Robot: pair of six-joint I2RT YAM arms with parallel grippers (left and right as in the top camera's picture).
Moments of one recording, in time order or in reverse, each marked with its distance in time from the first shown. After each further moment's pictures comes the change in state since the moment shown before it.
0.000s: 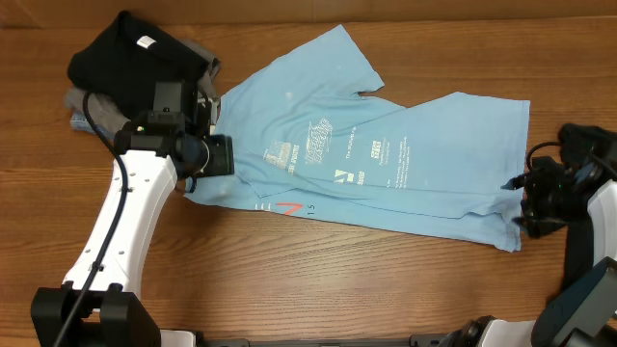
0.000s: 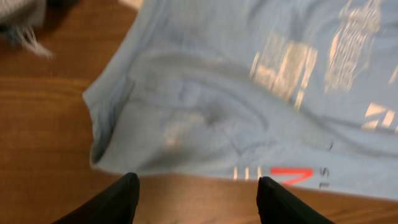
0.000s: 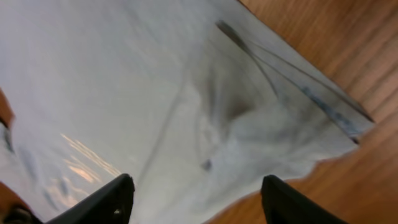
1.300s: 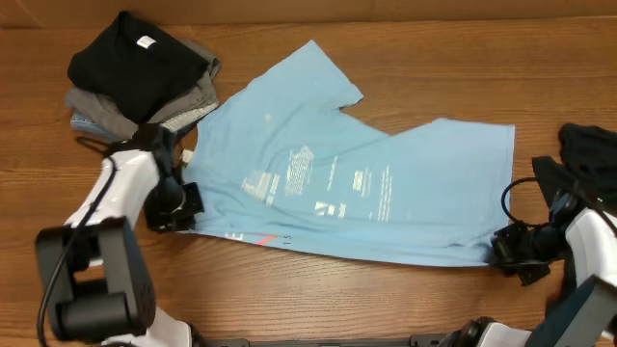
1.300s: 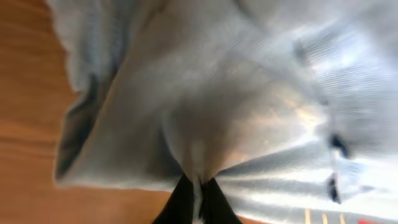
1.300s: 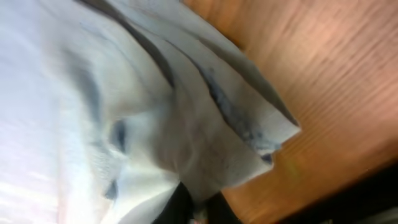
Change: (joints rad) left arm 0.213 0.188 -0.180 -0.109 -0.045 -0.060; right arm 0.003 -0.106 -0.243 -0.148 0.153 -0.040
